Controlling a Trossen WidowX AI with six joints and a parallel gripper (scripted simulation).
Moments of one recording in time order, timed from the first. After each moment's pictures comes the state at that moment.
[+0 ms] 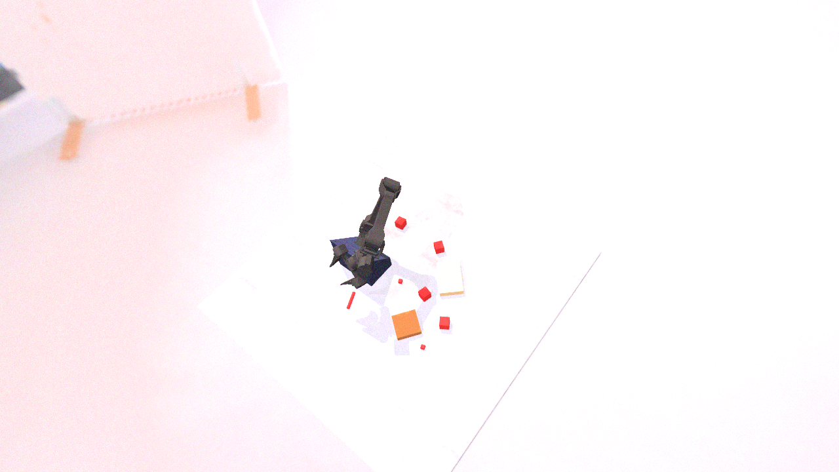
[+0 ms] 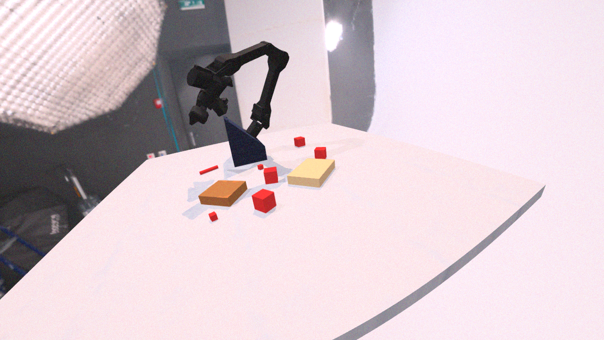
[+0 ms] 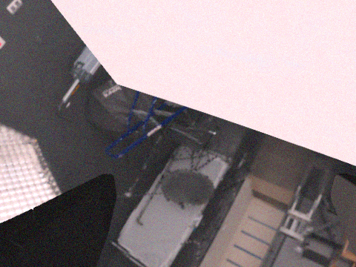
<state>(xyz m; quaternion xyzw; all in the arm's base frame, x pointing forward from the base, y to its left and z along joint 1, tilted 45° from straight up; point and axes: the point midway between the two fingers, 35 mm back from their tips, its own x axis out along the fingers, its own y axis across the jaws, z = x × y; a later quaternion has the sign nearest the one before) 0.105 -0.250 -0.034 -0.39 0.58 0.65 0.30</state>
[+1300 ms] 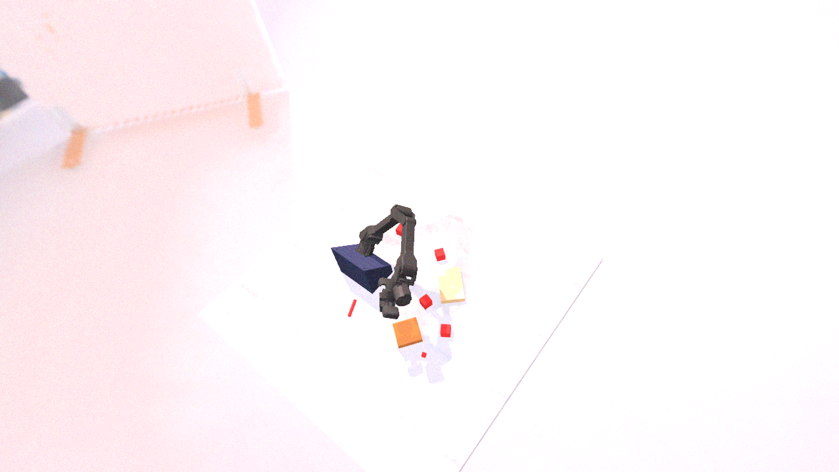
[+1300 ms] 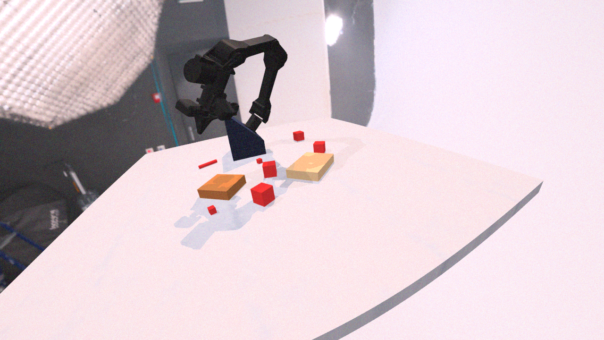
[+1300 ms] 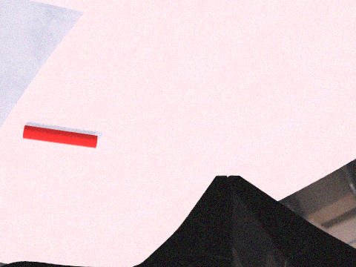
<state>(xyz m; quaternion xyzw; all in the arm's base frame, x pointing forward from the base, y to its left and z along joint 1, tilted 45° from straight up) 0.299 -0.197 -0.047 -0.20 0.66 0.40 0.61</state>
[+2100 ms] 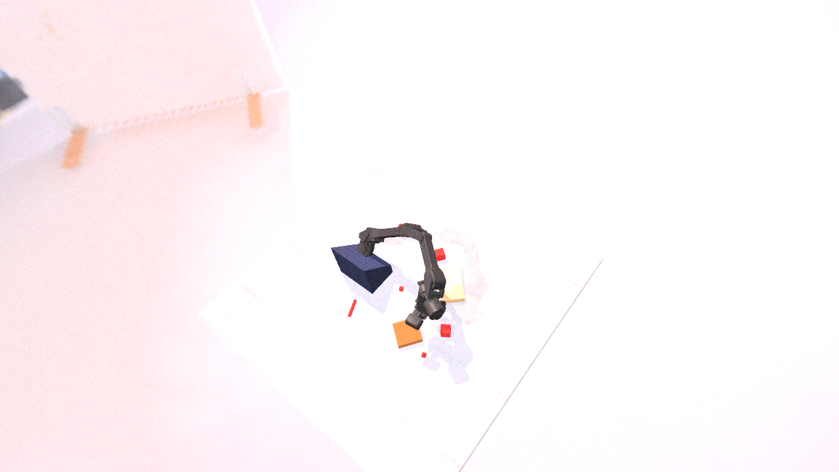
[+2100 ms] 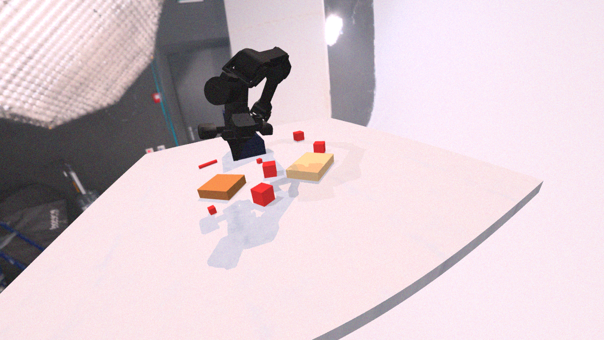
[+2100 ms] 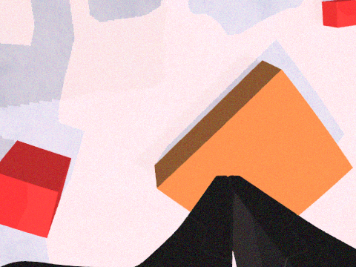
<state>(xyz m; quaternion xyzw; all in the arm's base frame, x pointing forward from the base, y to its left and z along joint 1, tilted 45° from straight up) 0.420 -0.091 -0.034 0.14 0.67 0.27 0.68</state>
